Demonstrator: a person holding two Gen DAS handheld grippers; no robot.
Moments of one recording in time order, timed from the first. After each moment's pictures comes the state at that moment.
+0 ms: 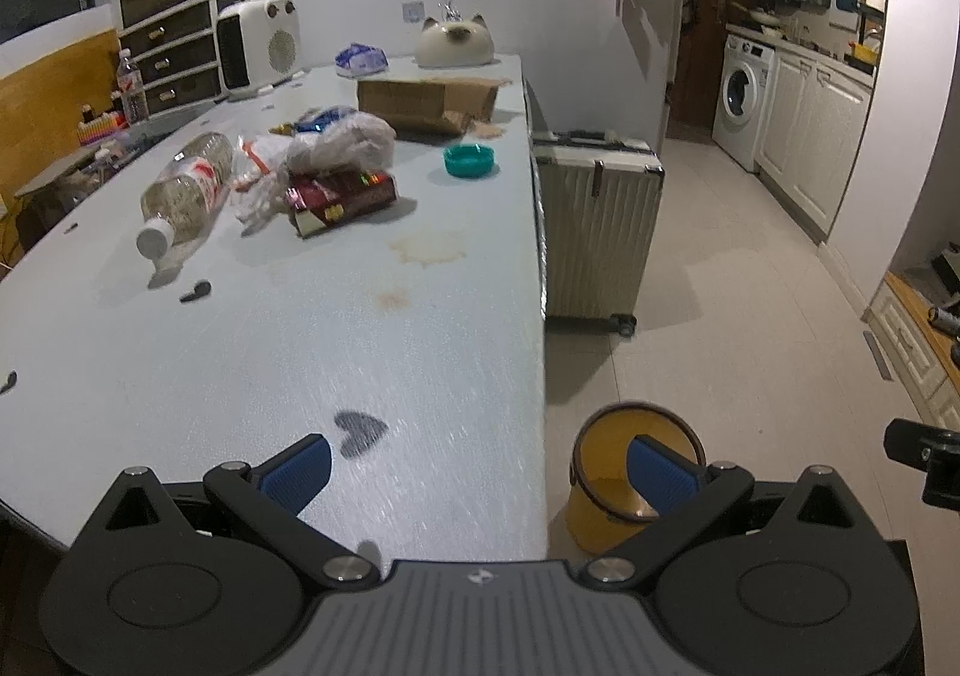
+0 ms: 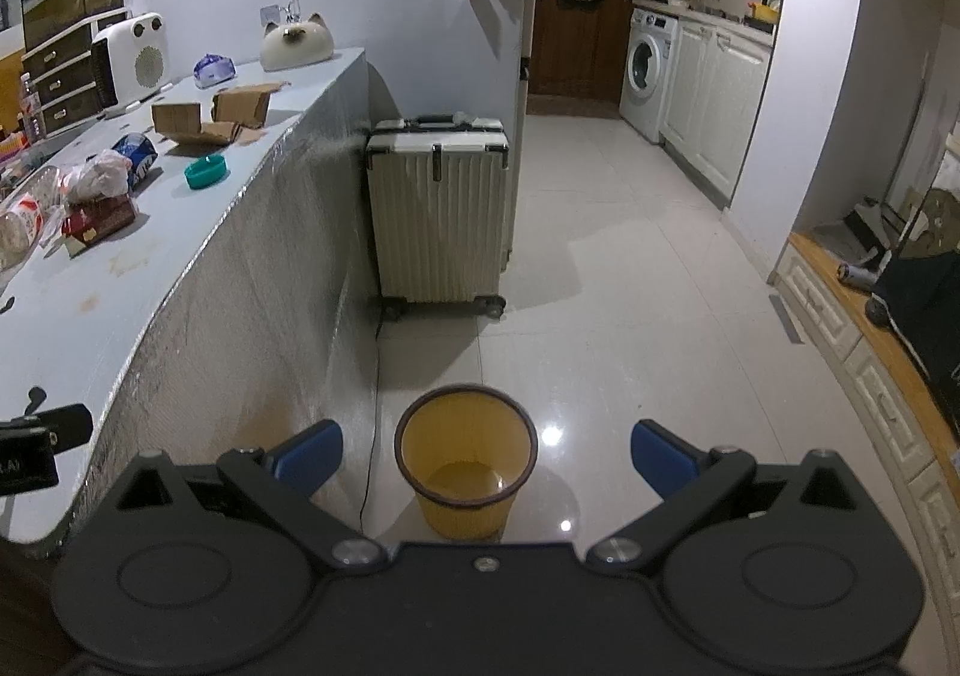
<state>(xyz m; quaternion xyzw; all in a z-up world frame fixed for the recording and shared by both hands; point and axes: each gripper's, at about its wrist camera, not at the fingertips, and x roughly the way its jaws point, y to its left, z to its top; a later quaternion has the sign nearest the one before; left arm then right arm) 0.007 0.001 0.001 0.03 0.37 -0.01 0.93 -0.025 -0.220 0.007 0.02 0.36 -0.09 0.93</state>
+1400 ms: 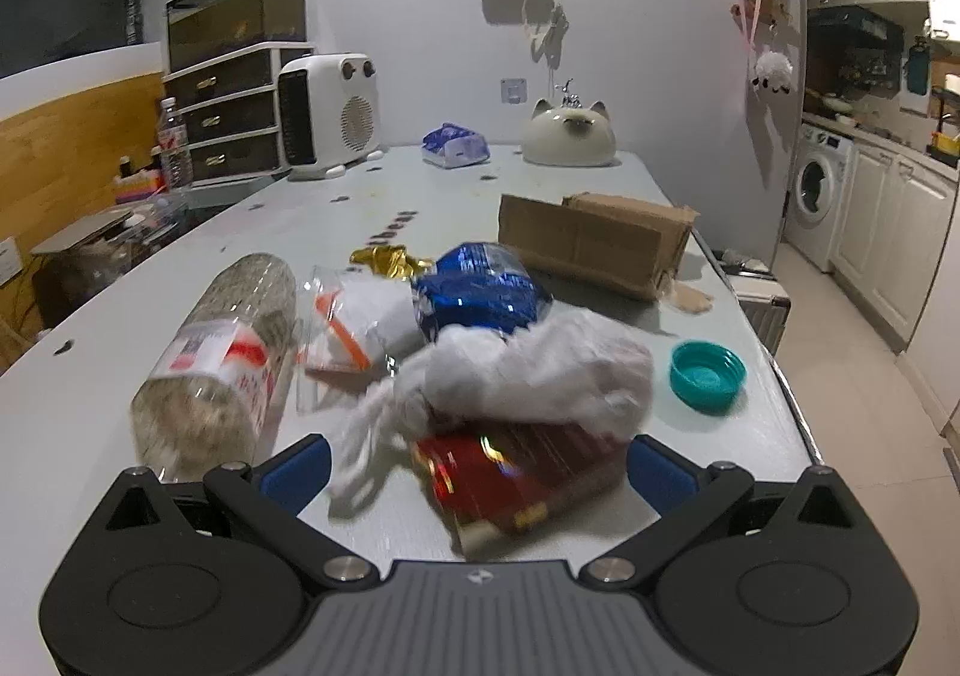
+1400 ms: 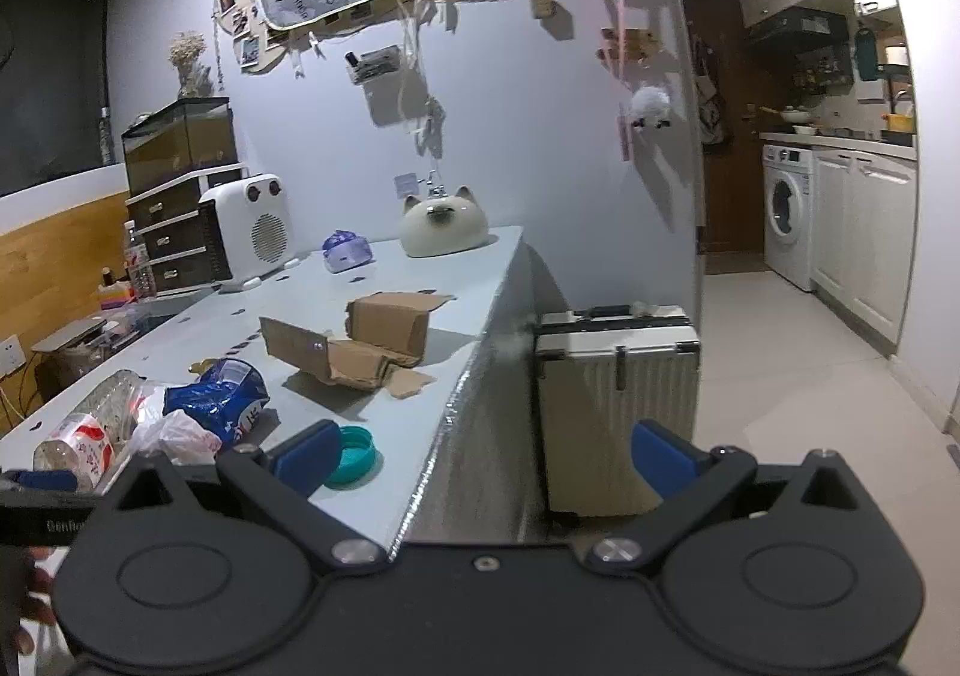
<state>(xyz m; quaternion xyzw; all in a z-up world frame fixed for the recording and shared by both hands) 0.219 0.116 -0.002 0.01 0.29 0.03 0.96 0.191 -0.149 0.023 0.07 0.20 0.04 0.98</state>
